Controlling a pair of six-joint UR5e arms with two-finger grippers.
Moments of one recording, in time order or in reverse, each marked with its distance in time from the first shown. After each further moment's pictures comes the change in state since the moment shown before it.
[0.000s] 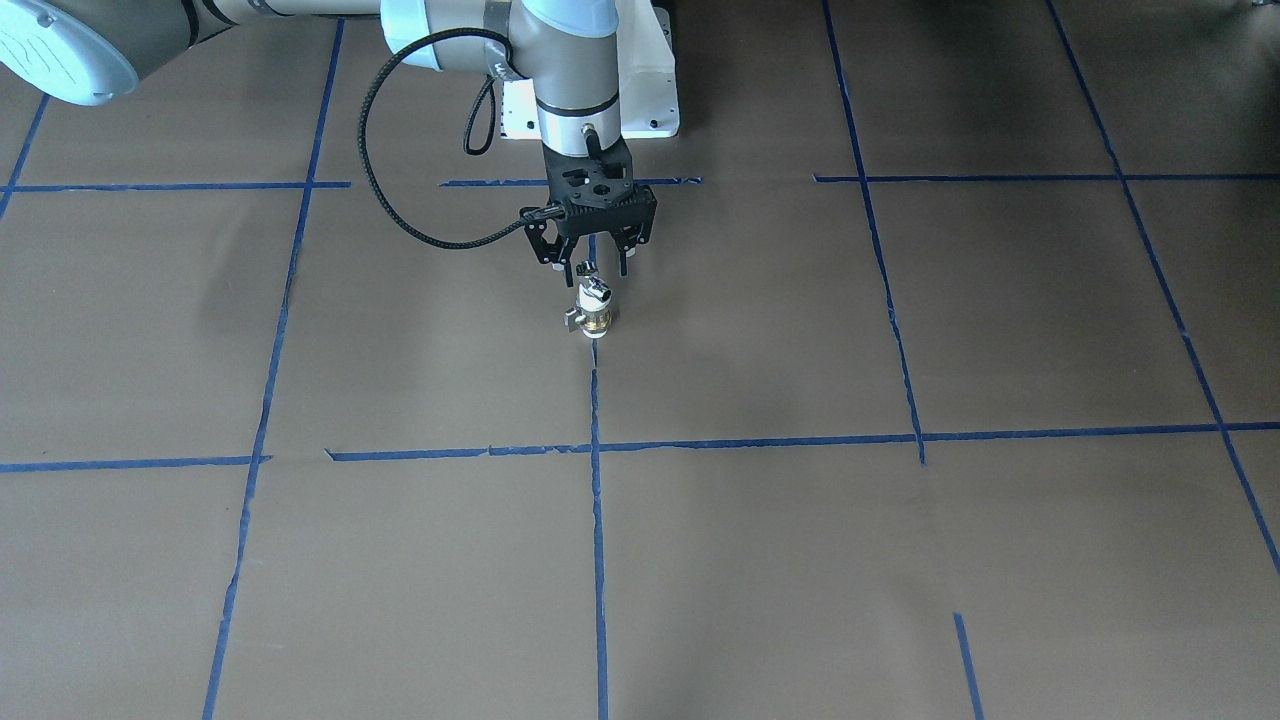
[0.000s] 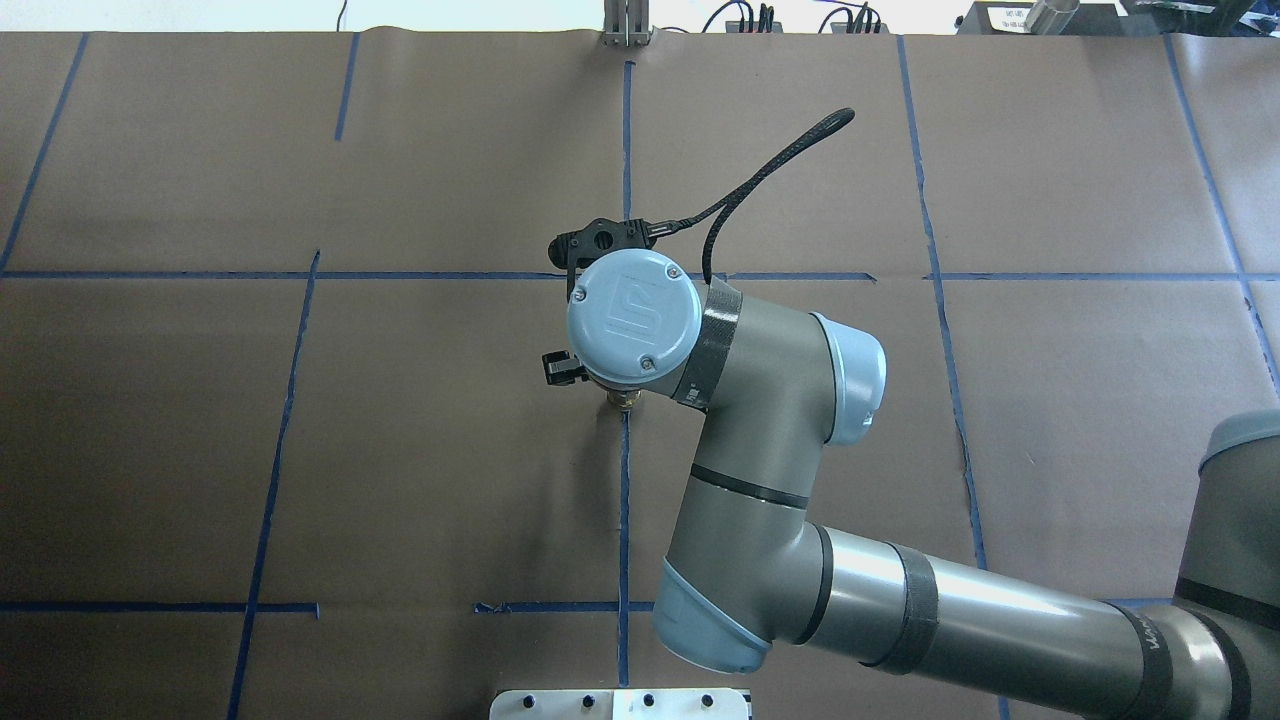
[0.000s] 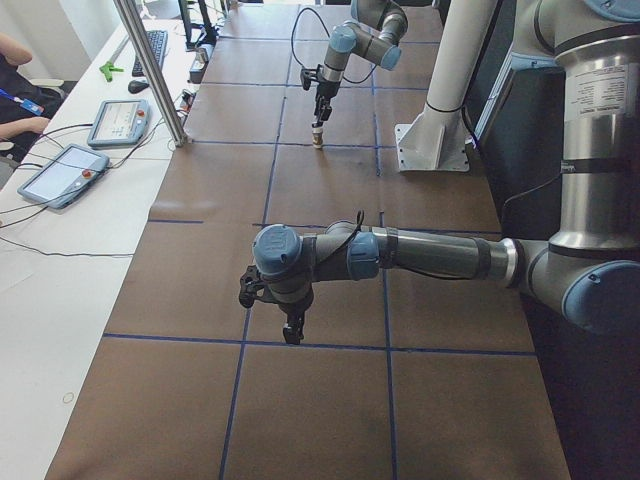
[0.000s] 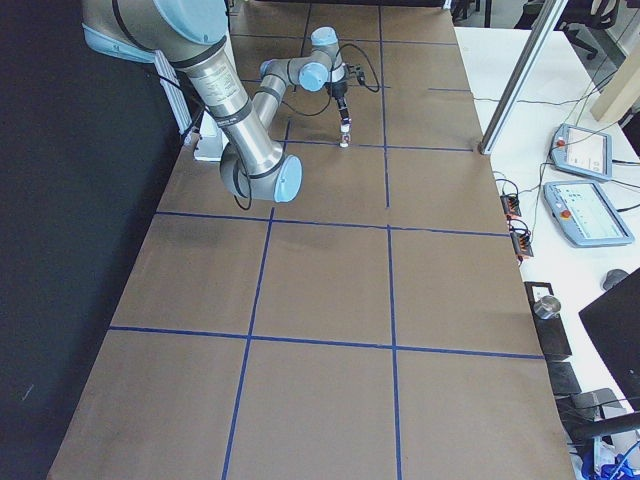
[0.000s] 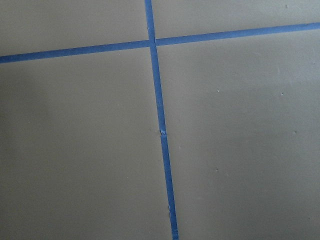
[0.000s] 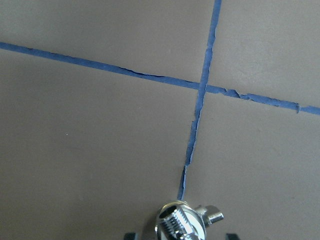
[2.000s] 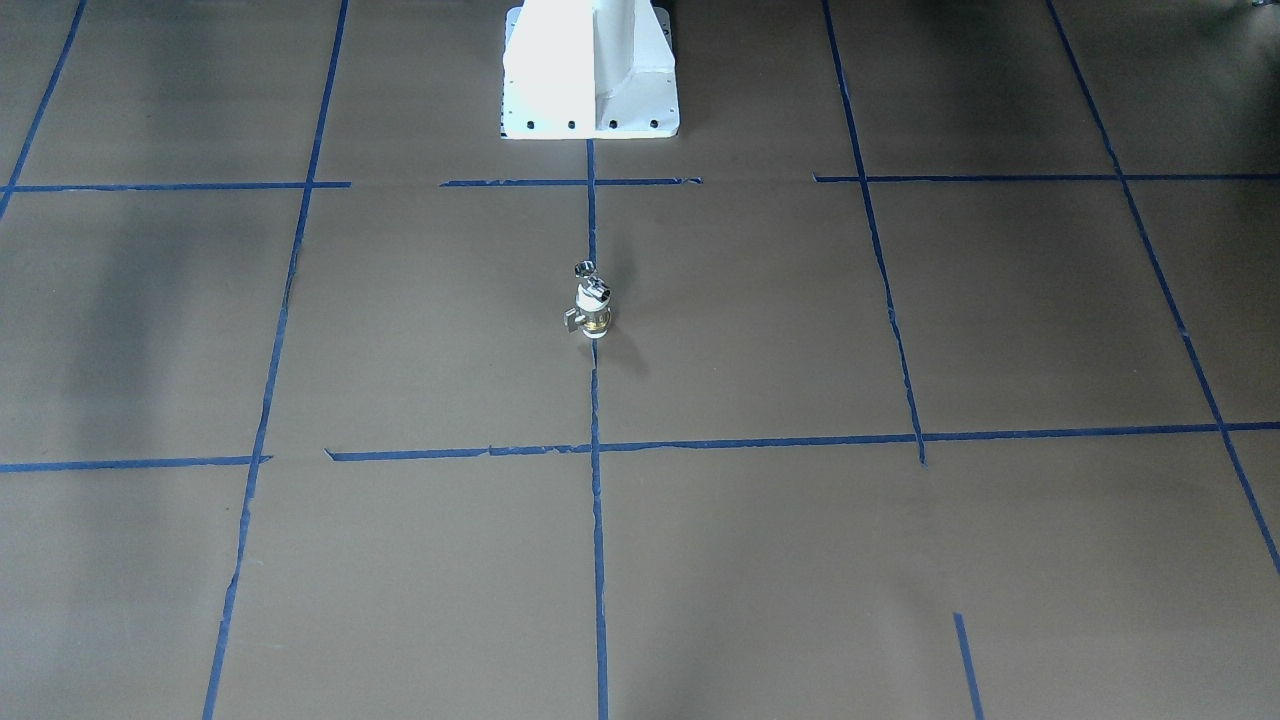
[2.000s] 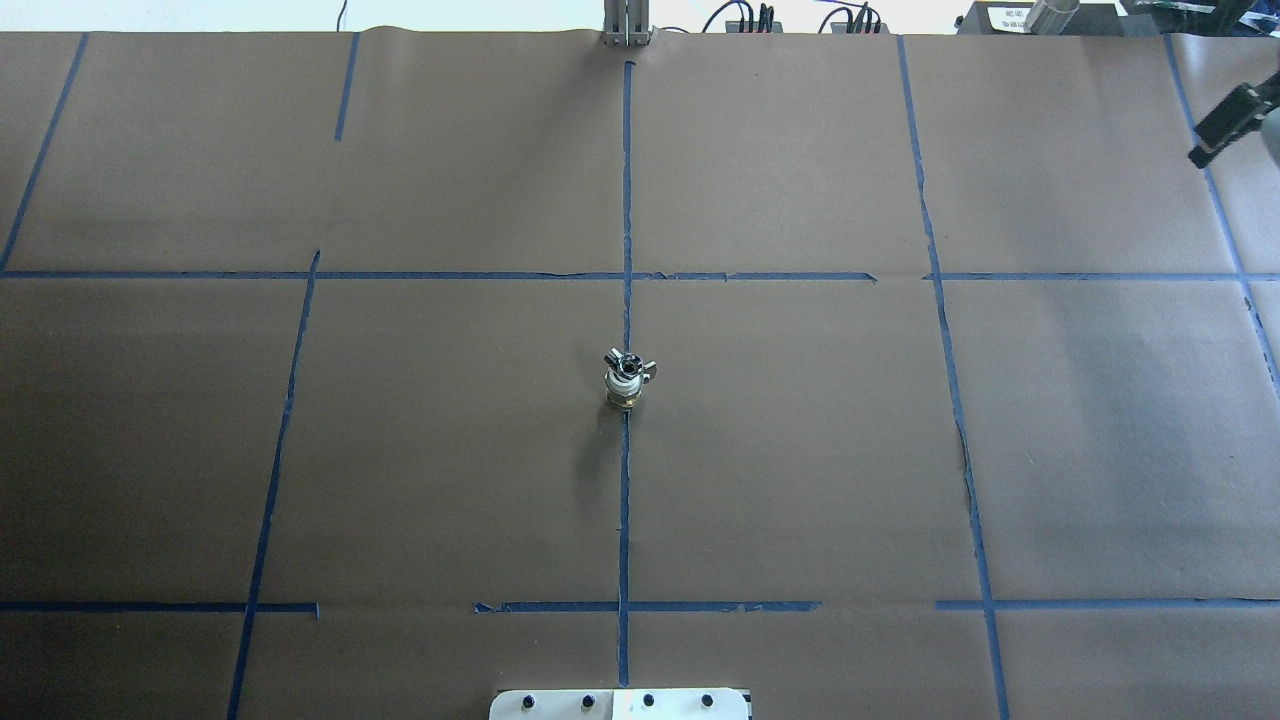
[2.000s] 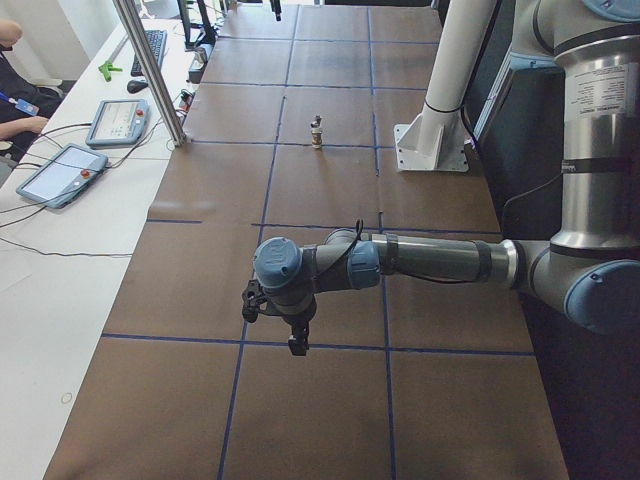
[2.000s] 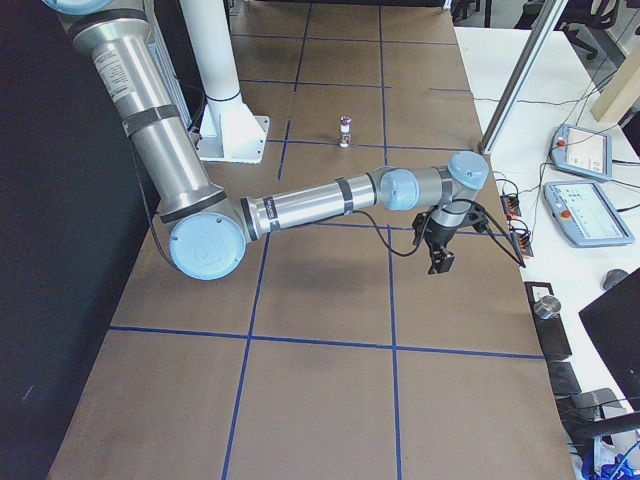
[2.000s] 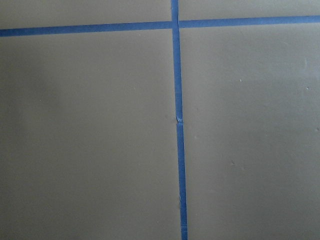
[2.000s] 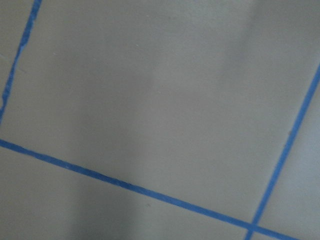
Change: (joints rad) left arm 0.000 0.012 0.033 0.001 0.013 -0.032; right arm 0.998 -0.459 -0.268 -0.057 0.663 -1.249
